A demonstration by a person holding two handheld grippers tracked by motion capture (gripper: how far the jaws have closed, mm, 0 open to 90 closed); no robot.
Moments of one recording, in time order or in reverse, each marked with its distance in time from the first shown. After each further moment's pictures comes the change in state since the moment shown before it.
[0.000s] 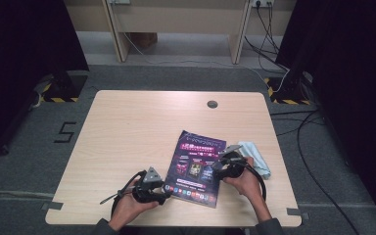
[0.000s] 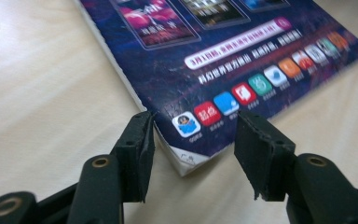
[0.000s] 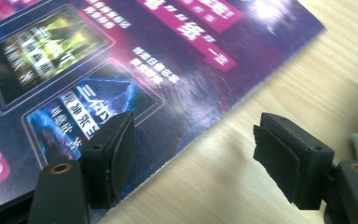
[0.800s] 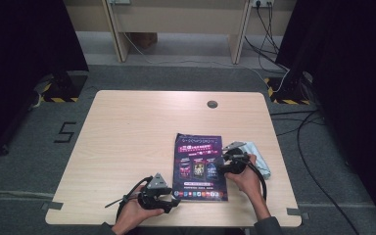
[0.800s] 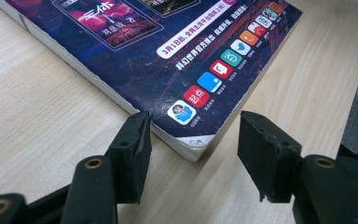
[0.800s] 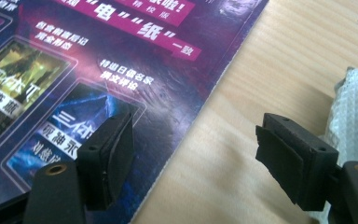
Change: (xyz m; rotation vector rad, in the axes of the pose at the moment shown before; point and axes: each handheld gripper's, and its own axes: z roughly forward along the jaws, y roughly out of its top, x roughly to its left) left arm -0.015 -0.003 0.008 -0.033 -0.105 0.009; right arm -0.012 0.002 0.006 -0.035 -0.075 0.062
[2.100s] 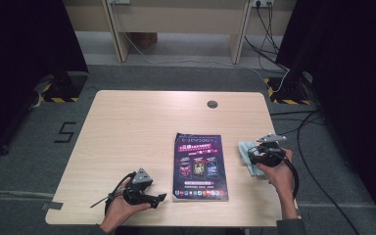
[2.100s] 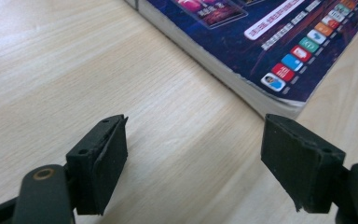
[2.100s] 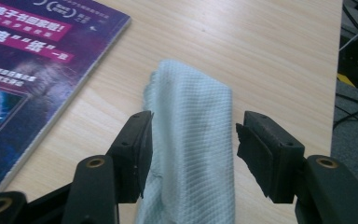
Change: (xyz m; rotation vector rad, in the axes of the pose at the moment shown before) left arm 0.034 -0.015 -0.025 -0.008 0.144 -0.071; right arm -0.080 -0.022 -0.056 -0.097 -0.105 0.097
